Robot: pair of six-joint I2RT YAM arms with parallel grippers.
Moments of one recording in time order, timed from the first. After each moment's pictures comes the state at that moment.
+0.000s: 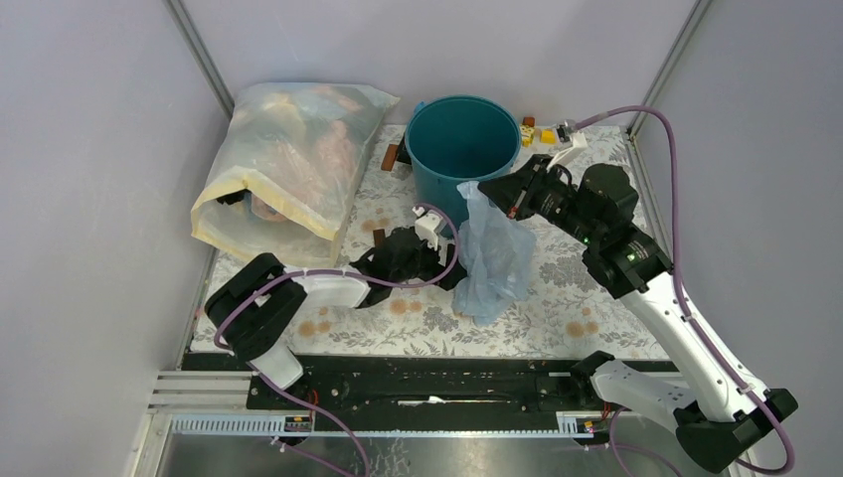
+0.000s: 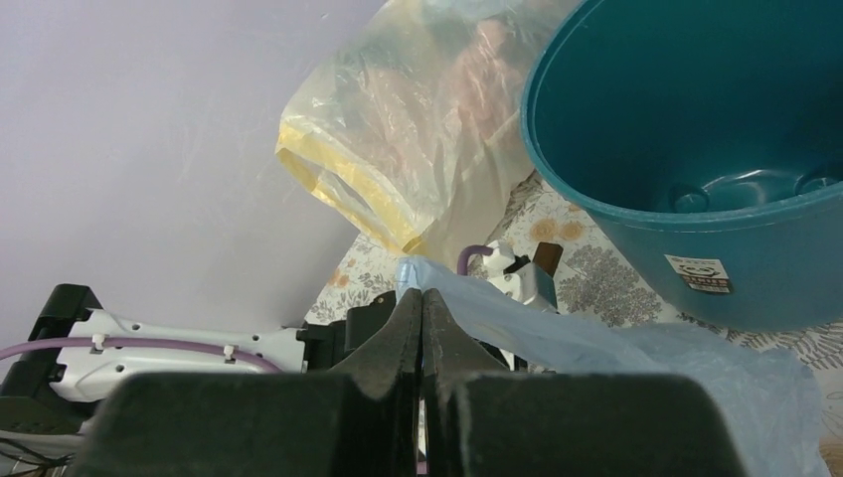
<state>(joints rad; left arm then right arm) -0.82 1.62 0.70 0.46 0.11 -0.37 0.54 1.00 1.17 -0.25 -0.26 0.62</state>
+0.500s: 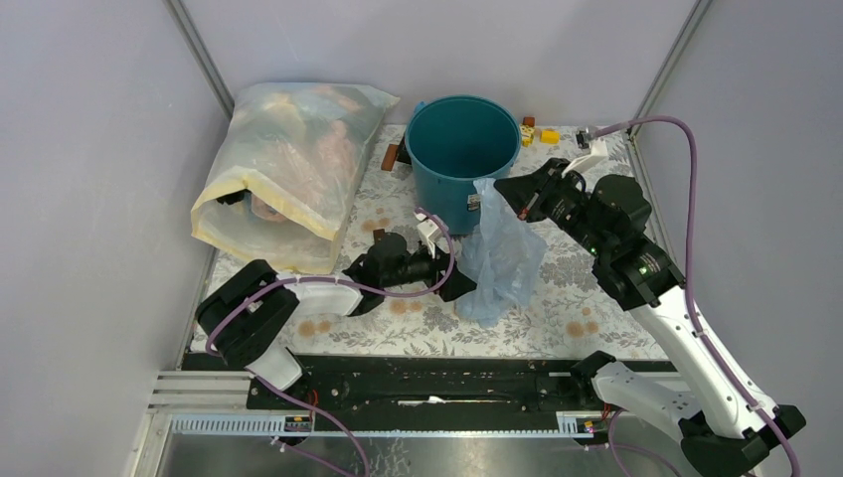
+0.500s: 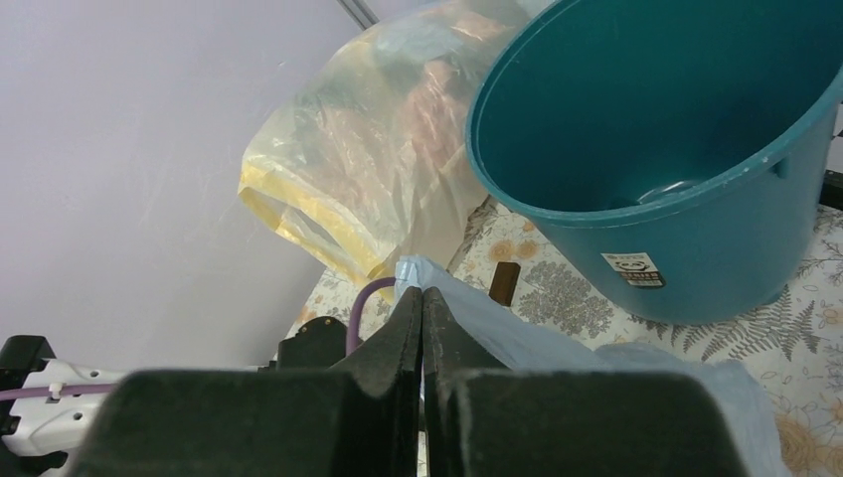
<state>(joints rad) -0.82 1.56 0.61 0.71 0.42 -0.41 0.54 0.92 1.14 -0.28 -0.12 0.61</state>
